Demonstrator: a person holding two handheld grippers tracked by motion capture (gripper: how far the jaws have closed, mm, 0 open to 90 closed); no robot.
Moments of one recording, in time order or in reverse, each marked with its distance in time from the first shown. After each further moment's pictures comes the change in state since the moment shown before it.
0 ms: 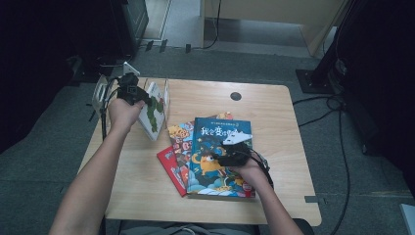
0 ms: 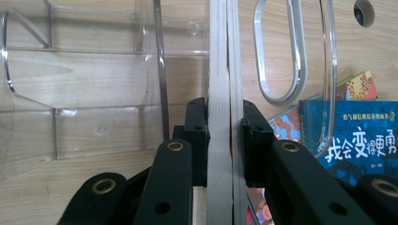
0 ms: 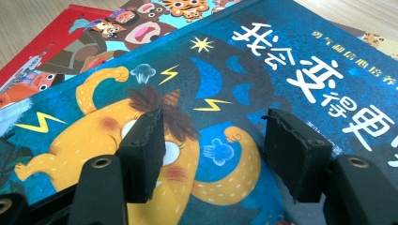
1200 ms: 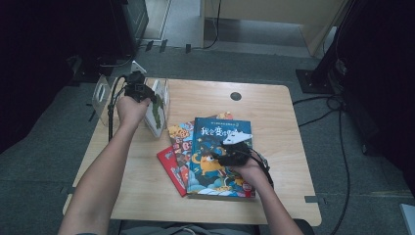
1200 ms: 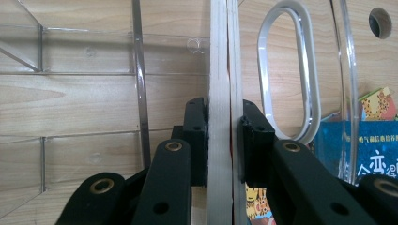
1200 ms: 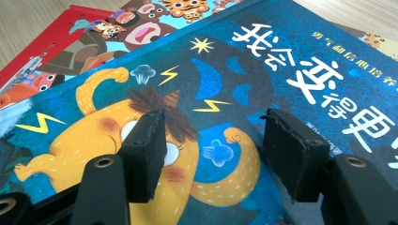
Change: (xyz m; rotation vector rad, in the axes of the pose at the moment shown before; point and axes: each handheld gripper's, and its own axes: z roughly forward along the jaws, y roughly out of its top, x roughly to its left) left arm -0.007 0.014 0.022 -0.012 0.028 0.001; right arm -0.001 0.000 0.000 -0.002 0.004 -0.003
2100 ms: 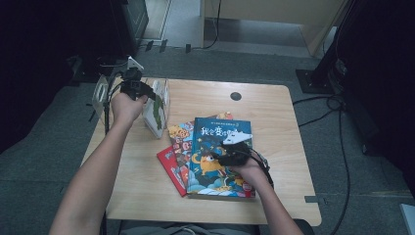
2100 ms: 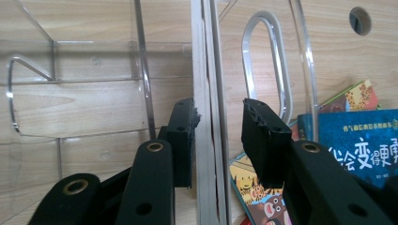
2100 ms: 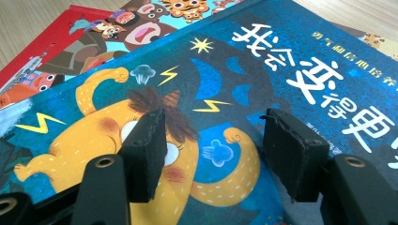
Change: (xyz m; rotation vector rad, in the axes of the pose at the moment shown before) left arm 0.000 0.001 -0.025 -0.025 -0.019 0.045; right arm 0.000 0.000 0.000 -0.001 0.000 0.000
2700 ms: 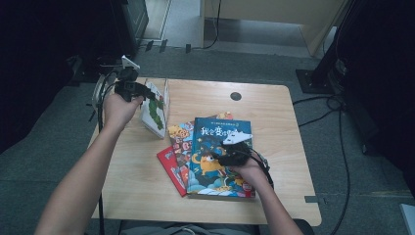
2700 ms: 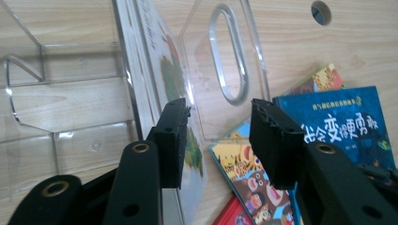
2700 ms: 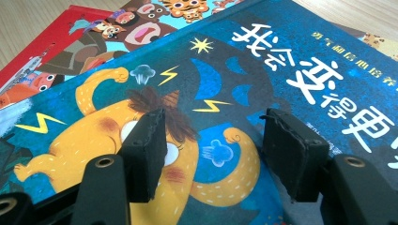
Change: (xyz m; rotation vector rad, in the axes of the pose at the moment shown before) left arm -0.005 -0.015 -0.028 -0.010 -0.077 0.076; right arm 0.000 0.000 0.000 0.000 -0.001 0.000
